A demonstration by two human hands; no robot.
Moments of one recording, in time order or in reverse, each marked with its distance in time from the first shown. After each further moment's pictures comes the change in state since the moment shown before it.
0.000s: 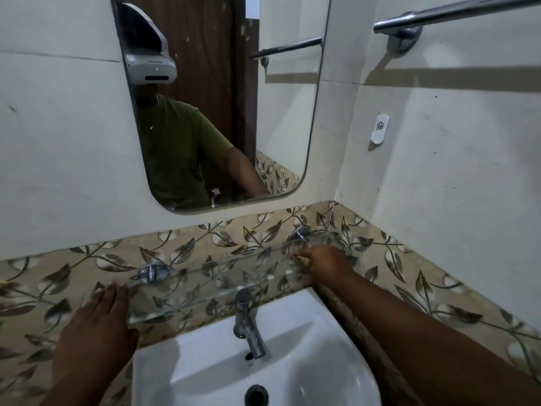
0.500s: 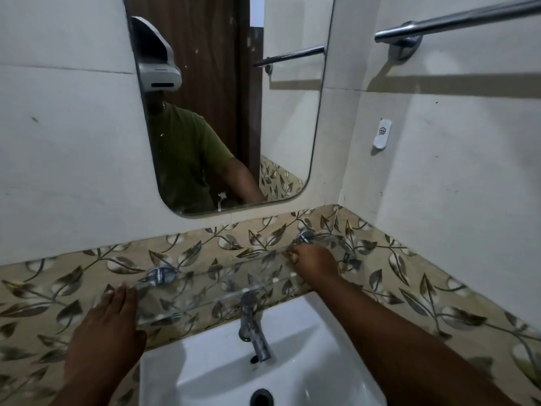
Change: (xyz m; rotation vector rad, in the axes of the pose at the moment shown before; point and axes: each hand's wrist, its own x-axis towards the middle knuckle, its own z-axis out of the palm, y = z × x) left_hand -0.003 -0.004 0.002 -0.004 -0.007 -0.002; right_hand 0.017 -0.038 0.012 0.022 0.072 0.089
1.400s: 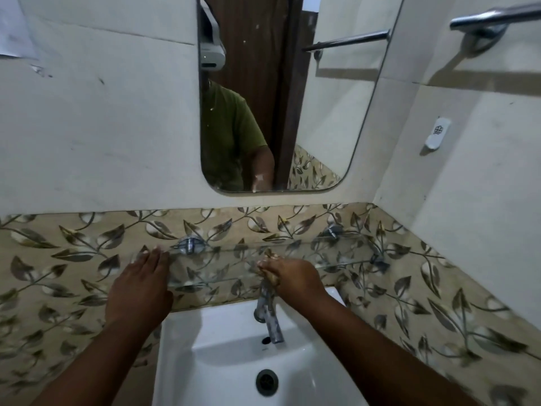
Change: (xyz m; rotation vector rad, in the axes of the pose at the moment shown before) left_hand -0.004 0.004 0.002 -0.027 0.114 -0.021; right_hand -0.059 -0.074 0.025 0.083 -0.017 -0.470
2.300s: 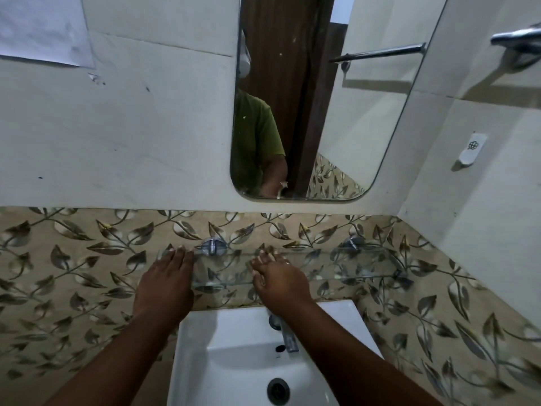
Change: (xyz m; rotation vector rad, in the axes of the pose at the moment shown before) left_hand 0.000 0.000 0.000 -0.001 0.018 -0.013; right_hand 0.030 -0.055 0.026 -0.020 -0.072 -0.009
